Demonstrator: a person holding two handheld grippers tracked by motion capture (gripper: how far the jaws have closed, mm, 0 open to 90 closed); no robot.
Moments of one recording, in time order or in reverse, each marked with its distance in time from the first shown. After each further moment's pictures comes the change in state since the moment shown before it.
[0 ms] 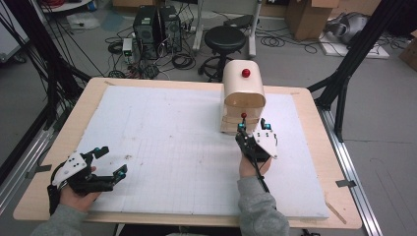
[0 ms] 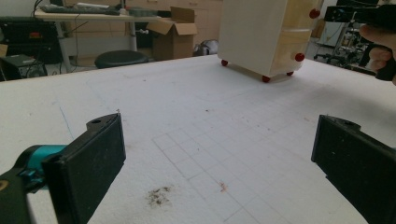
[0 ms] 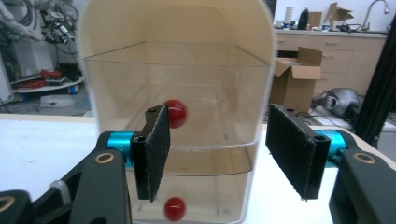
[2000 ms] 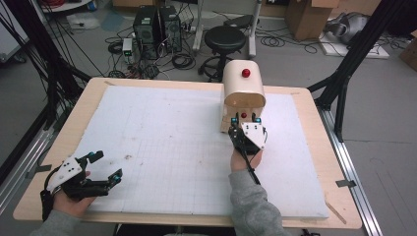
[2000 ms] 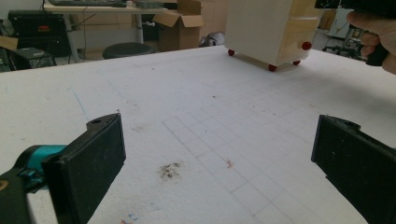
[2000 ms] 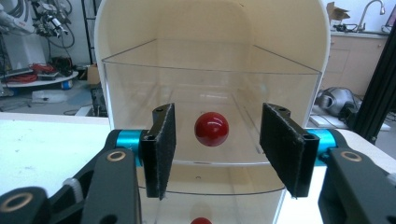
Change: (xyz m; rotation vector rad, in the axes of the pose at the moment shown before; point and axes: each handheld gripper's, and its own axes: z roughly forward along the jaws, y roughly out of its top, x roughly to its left) left arm 0.001 -0.005 -0.015 0.030 0.027 0.005; right arm 0.022 0.003 0.020 0.017 -0.031 -0.018
